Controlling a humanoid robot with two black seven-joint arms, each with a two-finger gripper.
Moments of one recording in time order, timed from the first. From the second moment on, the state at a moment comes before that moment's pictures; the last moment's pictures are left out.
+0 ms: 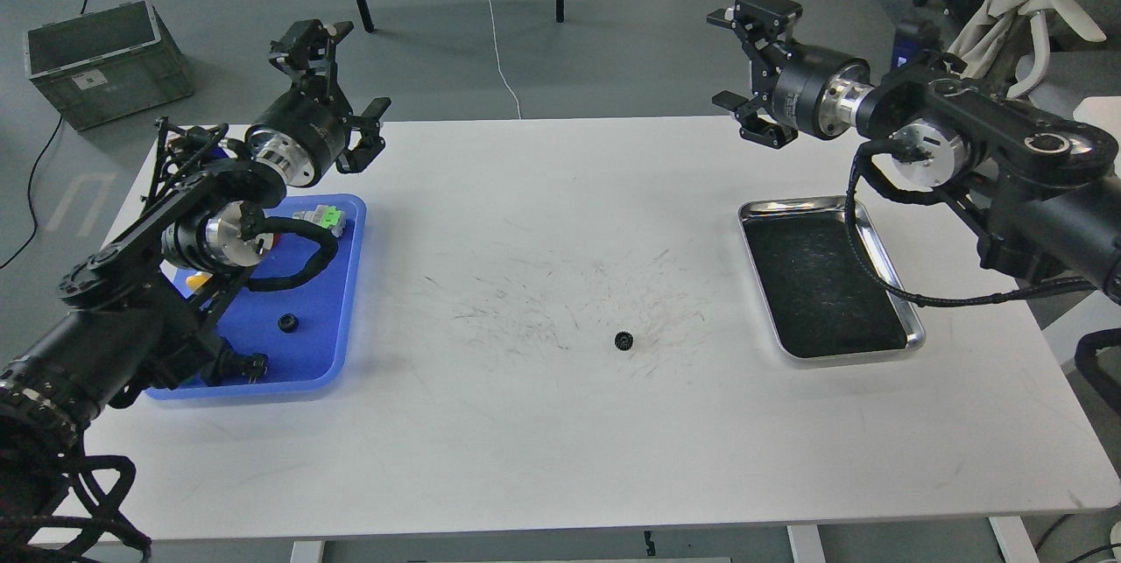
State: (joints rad) left arm -0.75 0.31 -0.88 -0.81 0.23 -0.19 -0.13; right arm 1.18 -0.32 0.21 0.71 -0.31 0.31 -0.03
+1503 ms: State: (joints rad) left arm -0.69 0.44 -0.88 -0.65 0.08 -0.43 -0.20; right arm 1.41 0.00 -0.50 0.83 -0.37 0.49 -0.37
